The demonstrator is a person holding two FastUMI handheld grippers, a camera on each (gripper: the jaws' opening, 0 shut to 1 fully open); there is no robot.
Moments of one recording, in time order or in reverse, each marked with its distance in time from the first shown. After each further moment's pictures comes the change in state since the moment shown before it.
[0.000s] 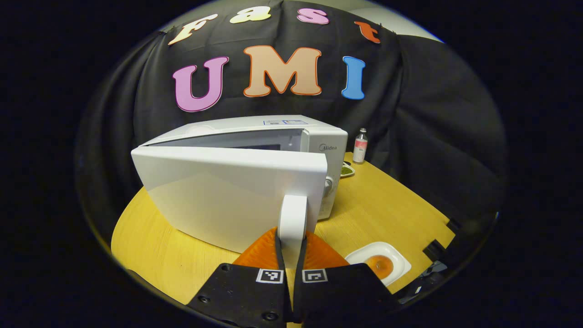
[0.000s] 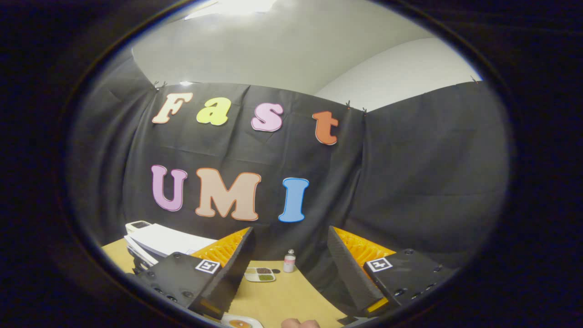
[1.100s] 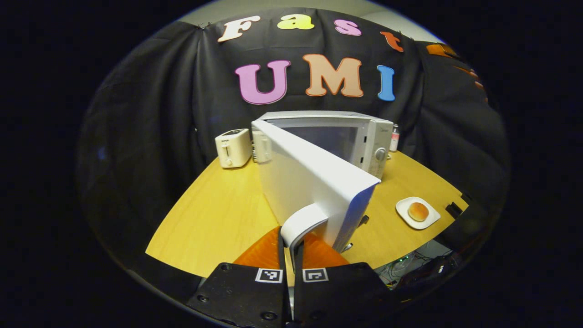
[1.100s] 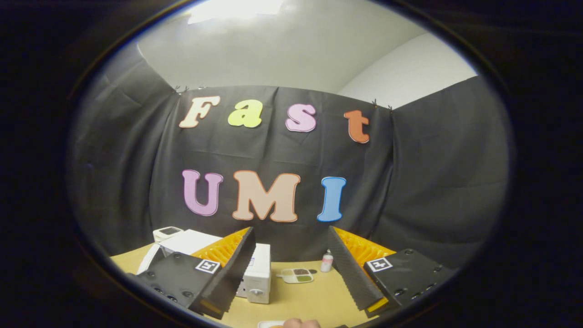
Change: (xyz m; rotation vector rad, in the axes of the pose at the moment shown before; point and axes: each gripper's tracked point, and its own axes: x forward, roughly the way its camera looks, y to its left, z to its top) left arm -0.173 0.175 -0.072 -0.039 0.001 0.229; right arm -0.019 0.121 -0.014 0.056 -0.018 0.135
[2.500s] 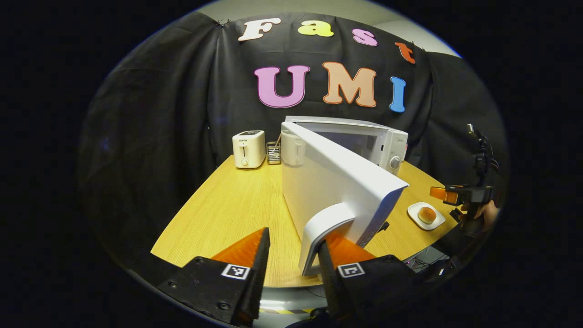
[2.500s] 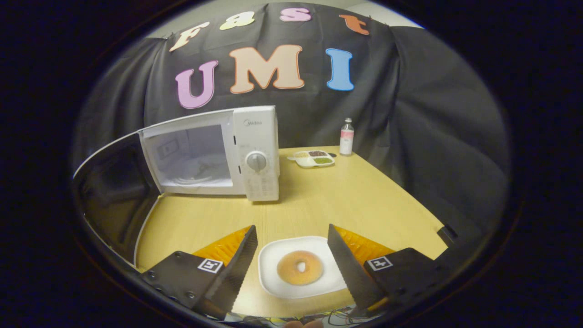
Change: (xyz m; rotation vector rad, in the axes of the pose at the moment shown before) left arm -0.007 0.041 -0.005 -0.049 -0.033 -0.016; right arm -0.062 0.011 -0.414 0.041 0.650 0.001
